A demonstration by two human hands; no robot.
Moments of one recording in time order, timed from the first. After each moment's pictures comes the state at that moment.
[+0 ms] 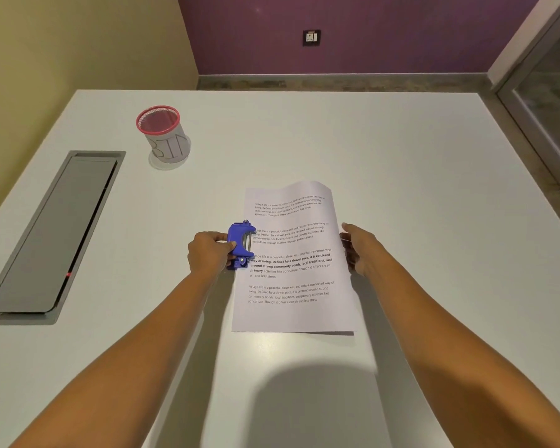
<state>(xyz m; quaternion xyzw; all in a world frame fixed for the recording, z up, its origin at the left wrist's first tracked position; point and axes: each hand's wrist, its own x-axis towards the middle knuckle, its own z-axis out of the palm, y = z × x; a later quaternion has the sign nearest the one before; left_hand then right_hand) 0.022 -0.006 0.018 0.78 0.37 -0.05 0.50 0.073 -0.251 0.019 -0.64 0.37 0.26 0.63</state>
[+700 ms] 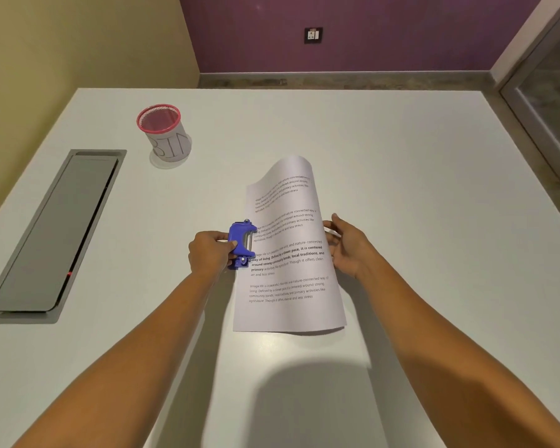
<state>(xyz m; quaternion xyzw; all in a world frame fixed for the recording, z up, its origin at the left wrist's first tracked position) 0.021 -0.006 0.017 0.77 0.37 -0.05 0.51 0.071 -0.235 0.015 -0.49 0.29 0.28 0.77</state>
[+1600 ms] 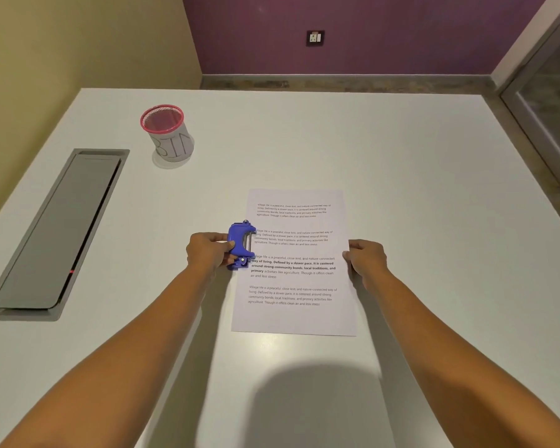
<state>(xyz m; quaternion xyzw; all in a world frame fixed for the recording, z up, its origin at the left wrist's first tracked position) 0.023 0.005 0.013 0.72 0.40 -0.07 0.57 0.054 -0.260 -0.007 -0.78 0.28 0.15 0.54</state>
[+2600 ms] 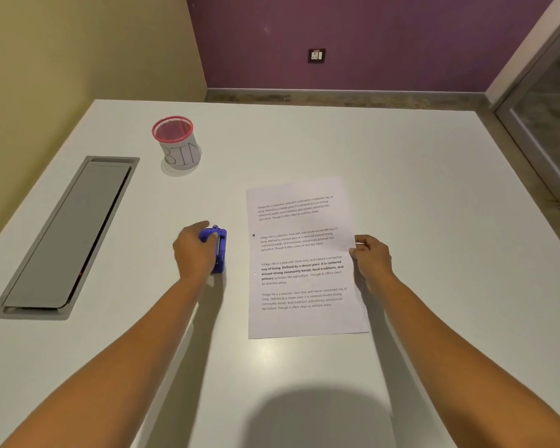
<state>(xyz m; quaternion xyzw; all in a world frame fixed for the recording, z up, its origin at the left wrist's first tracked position) 0.006 0.017 0.036 0.83 0.33 0.09 0.44 0.053 -0.265 0.004 -0.78 0.24 0.10 0.56</state>
